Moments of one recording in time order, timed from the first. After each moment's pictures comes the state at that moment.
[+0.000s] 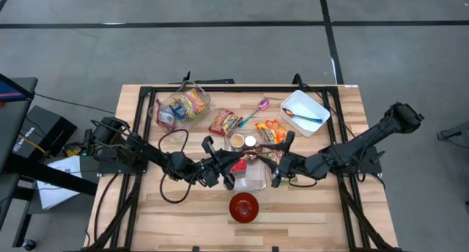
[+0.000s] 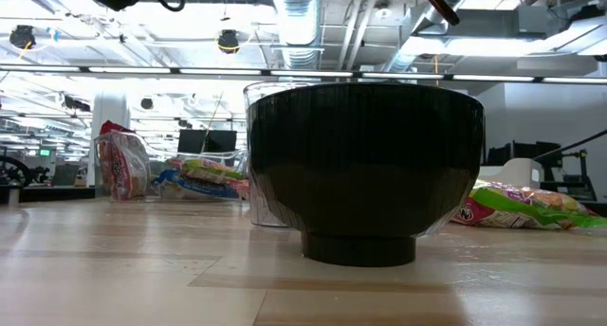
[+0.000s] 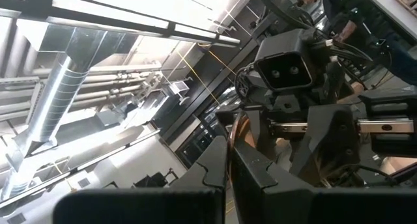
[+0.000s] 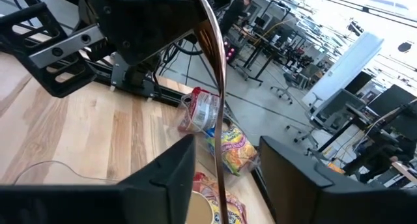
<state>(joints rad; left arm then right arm) -0.38 1.73 0.86 1.41 -0.57 1.06 0.50 1.28 0.84 0.27 0.88 -0.39</state>
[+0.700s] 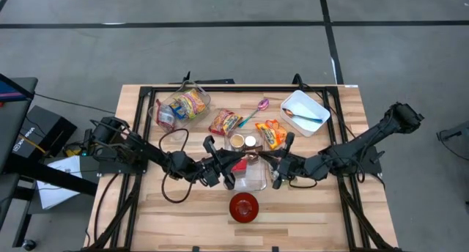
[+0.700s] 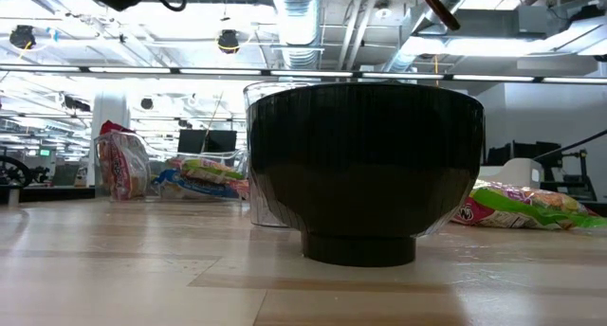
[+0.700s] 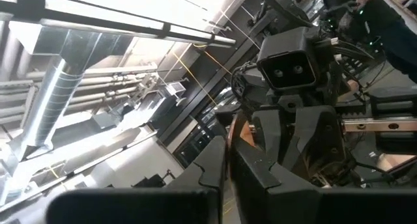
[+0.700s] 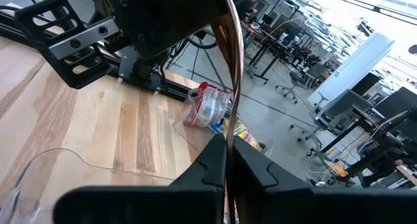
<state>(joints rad) -0.36 1.73 0.86 1.38 -0.55 1.06 0.50 1.28 0.84 0.24 0.87 -0.39</state>
